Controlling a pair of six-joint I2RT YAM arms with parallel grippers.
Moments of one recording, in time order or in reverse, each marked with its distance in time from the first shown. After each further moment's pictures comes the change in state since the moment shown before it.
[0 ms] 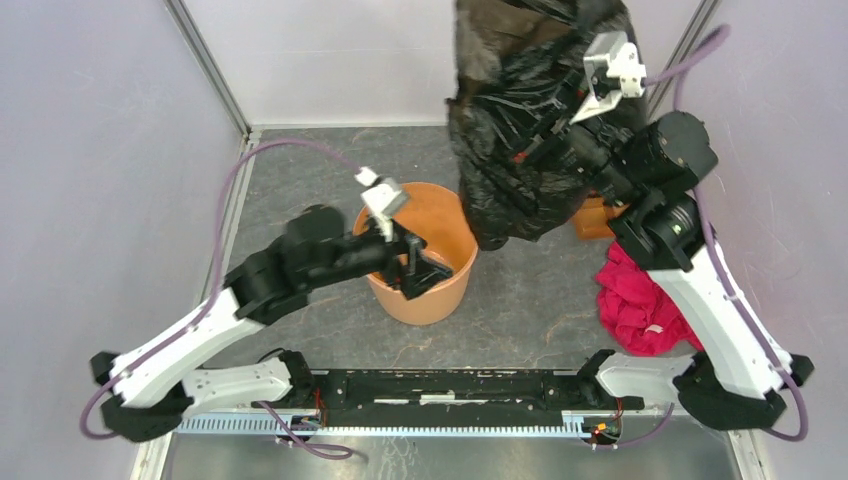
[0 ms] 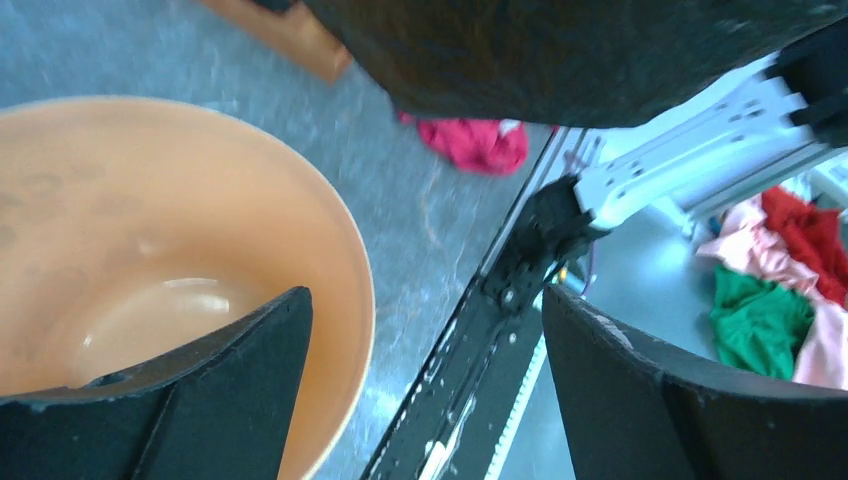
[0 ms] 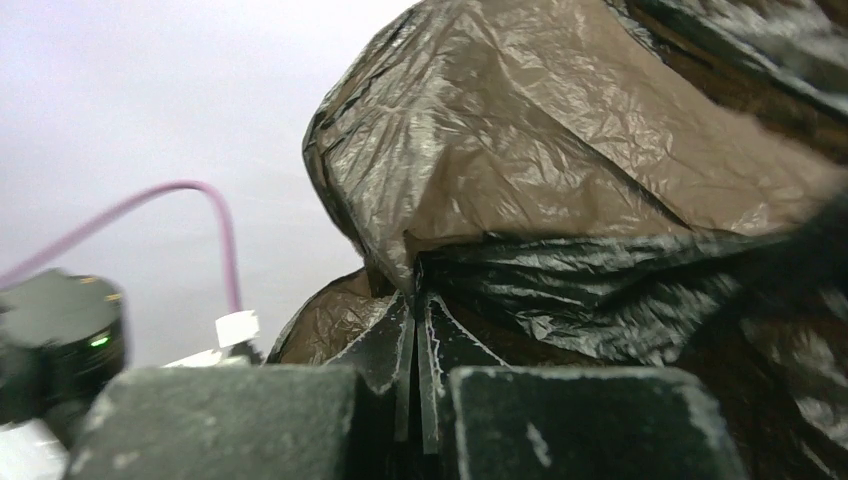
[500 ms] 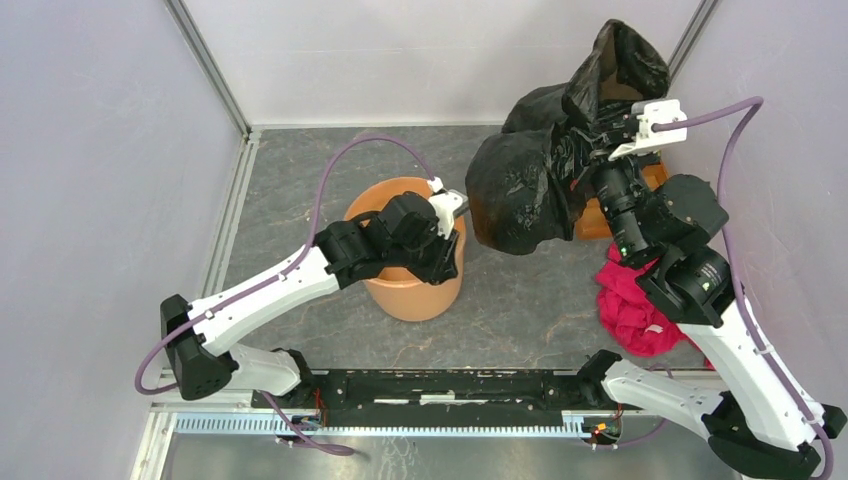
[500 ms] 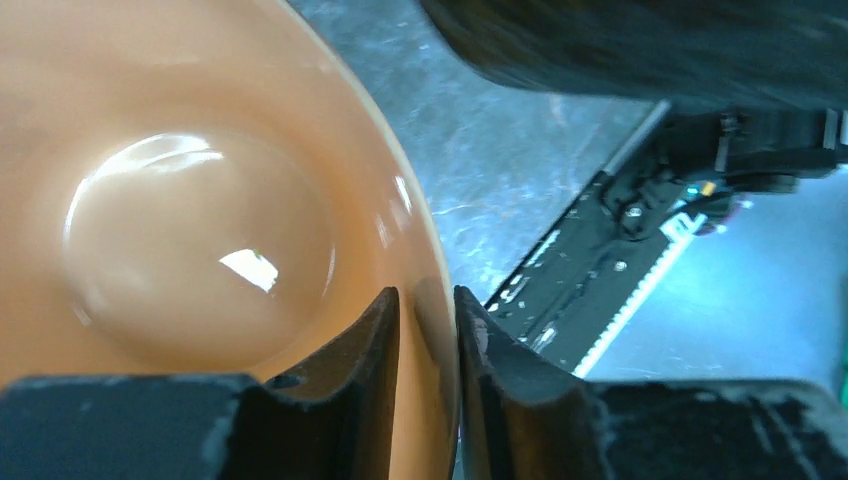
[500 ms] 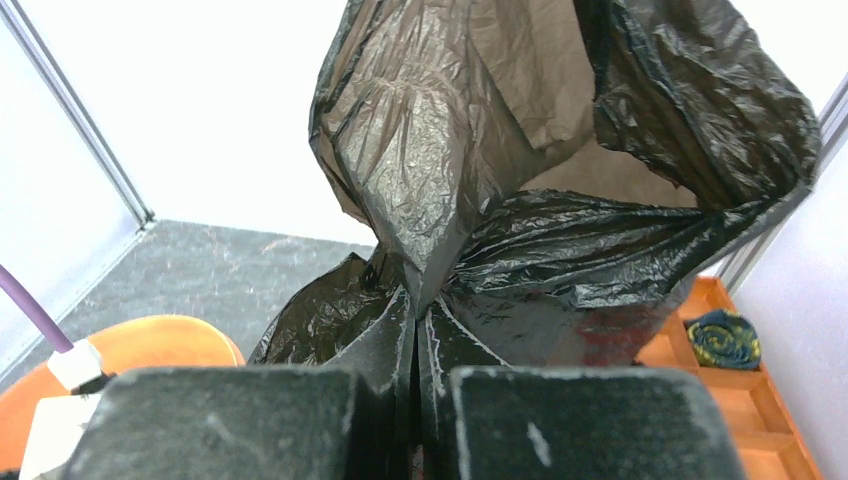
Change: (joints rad) left arm 0.021 0.297 0.056 -0.163 -0.064 0.008; right arm 0.000 -0.245 -0.298 -0.148 0.661 -0.054
